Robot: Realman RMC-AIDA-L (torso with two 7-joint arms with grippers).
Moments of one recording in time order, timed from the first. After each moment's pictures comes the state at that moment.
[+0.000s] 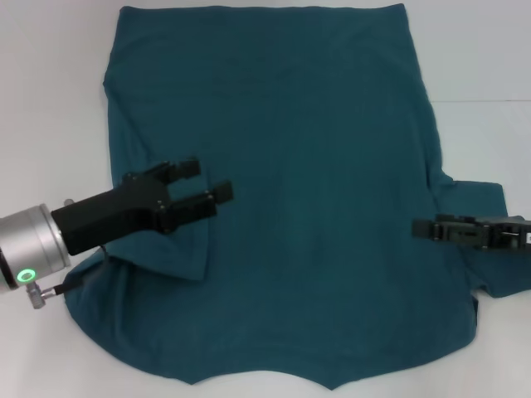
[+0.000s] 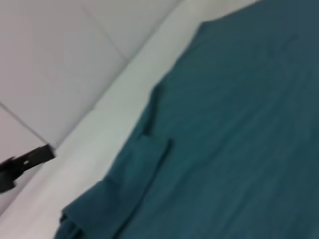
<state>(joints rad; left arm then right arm) -0.51 -2.16 0.55 0.63 1.86 1.51 -1.40 0.50 1.99 -0.69 -0.61 -2.01 -1.43 1.89</state>
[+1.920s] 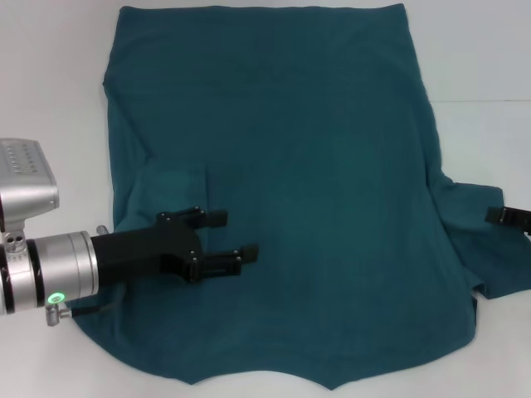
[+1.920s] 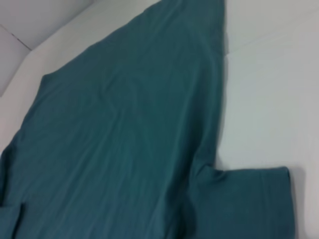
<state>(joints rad) -0.53 -2.16 0.67 0.62 1.99 1.43 -1.35 0.45 1.98 -0.61 -0.61 -2.08 -1.14 2.09</state>
